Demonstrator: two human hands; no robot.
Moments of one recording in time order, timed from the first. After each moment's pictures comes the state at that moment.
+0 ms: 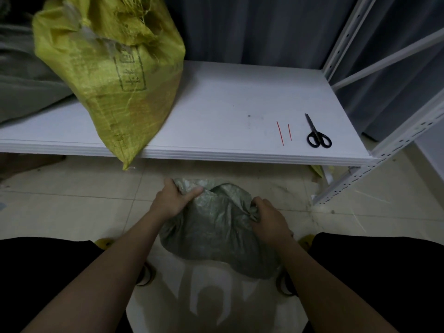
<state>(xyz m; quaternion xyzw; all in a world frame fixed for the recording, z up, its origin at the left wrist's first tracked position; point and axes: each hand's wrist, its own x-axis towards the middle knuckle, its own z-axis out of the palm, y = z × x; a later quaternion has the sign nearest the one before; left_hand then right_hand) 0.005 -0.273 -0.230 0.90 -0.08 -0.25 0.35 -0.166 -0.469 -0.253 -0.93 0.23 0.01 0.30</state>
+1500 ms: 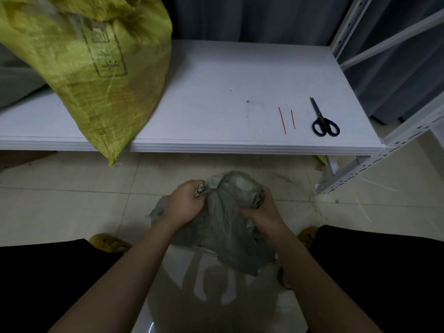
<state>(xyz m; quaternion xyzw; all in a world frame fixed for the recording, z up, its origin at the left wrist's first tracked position) -0.018 -0.313 -0.238 0.90 -0.25 -0.18 0.31 -0.142 -0.466 -0.255 -0.62 0.35 -0.04 0.70</state>
